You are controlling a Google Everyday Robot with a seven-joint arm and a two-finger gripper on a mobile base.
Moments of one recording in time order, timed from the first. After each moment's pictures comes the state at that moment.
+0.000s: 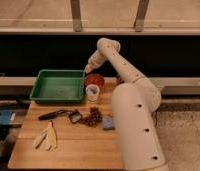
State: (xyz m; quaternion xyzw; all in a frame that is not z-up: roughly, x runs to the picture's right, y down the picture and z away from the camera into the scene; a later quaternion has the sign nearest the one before) arm -0.049 -0.125 0.950 -0.29 -0.17 0.38 0.86
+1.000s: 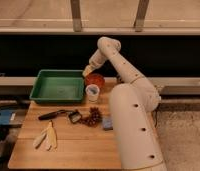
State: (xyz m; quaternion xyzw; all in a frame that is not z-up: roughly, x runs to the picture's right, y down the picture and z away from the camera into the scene) arm -0.042 -0.123 0.944 -0.30 -0.15 0.38 0.86
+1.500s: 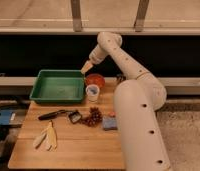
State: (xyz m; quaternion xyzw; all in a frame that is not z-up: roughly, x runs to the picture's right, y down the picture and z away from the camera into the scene) arm -0.031 -0.167 0.904 -0.25 -0.16 0.38 0.88
